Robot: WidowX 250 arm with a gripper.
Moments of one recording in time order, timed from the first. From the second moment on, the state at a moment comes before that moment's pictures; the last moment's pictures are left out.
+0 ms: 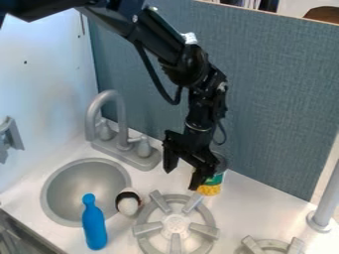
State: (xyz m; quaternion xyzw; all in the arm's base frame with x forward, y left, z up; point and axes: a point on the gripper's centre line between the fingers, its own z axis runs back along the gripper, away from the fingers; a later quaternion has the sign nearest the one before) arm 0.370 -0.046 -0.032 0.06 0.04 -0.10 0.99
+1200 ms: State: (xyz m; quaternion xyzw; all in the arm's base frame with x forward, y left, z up) arm 0.335 -0.139 -0.010 0.04 0.00 -0.40 0.92
